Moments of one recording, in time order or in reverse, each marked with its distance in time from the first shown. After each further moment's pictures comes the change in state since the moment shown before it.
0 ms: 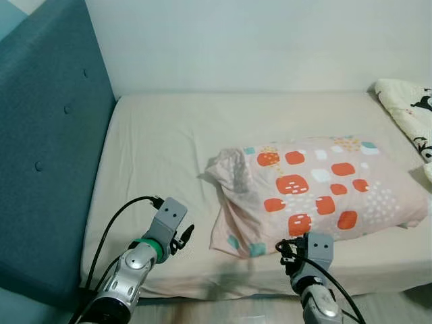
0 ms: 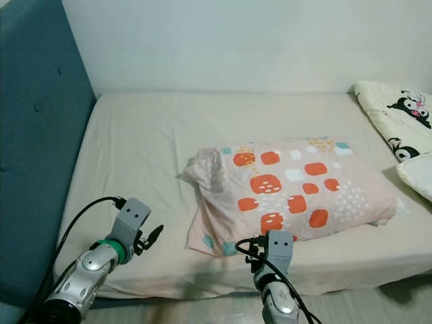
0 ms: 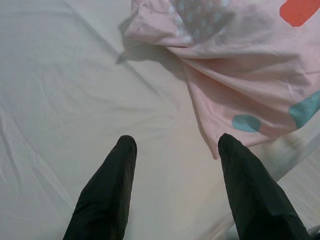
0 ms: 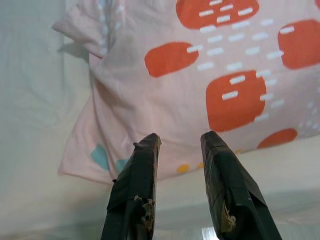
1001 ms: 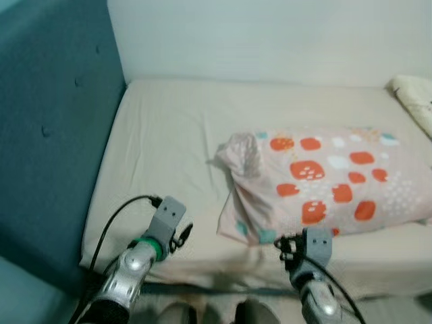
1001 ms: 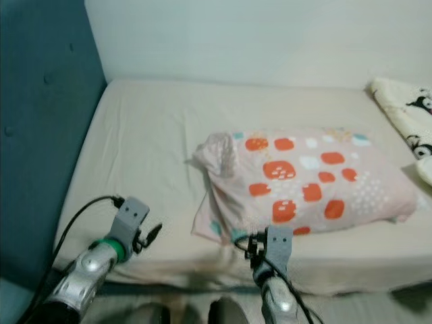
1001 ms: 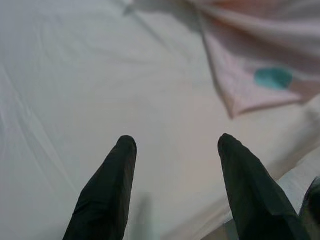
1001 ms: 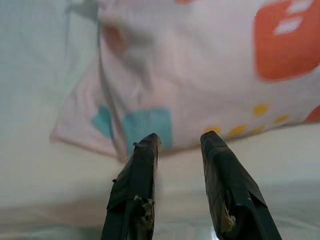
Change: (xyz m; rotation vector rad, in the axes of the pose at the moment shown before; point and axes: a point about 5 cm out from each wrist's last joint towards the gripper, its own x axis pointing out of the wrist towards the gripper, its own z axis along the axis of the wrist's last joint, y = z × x) left arm -0.001 0.002 0.000 -0.001 0.004 0.019; right arm 0.001 0.002 0.002 0.005 -0.012 0.002
